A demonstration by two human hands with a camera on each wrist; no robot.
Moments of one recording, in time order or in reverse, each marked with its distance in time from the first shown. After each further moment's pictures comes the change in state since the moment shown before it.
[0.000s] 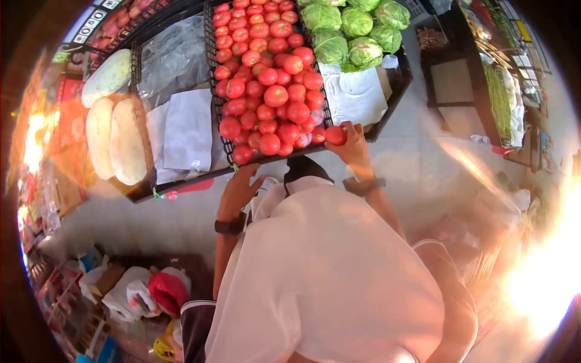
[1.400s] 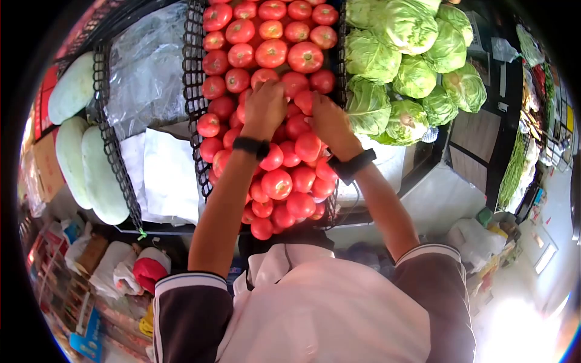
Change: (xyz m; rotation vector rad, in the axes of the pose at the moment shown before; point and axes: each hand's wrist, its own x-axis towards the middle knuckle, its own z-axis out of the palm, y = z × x) left_hand 0.466 -0.022 -0.033 0.408 0.295 0.024; right_hand 0.361 -0.015 0.160 -0.388 -0.377 -0.435
